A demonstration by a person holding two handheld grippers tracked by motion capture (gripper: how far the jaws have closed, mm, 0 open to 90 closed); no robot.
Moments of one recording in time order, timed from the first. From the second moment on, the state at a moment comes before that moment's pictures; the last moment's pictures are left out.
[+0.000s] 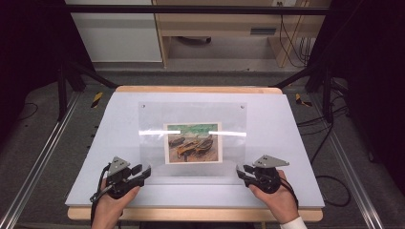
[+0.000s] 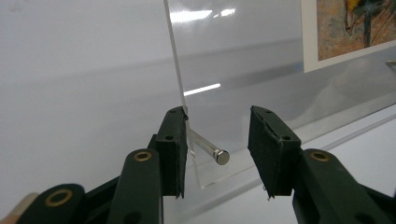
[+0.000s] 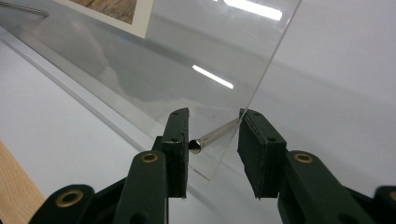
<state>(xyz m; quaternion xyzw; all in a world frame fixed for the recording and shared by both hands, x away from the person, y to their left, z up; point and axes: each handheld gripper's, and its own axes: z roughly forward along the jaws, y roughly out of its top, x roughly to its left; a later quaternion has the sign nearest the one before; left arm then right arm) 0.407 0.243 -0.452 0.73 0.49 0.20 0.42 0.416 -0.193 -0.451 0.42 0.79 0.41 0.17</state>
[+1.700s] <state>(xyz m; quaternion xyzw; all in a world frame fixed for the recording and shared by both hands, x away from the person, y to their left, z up) 0.400 0.242 -0.454 0.75 0.49 0.18 0.41 0.413 -0.192 -0.456 0.42 0.80 0.40 0.16</state>
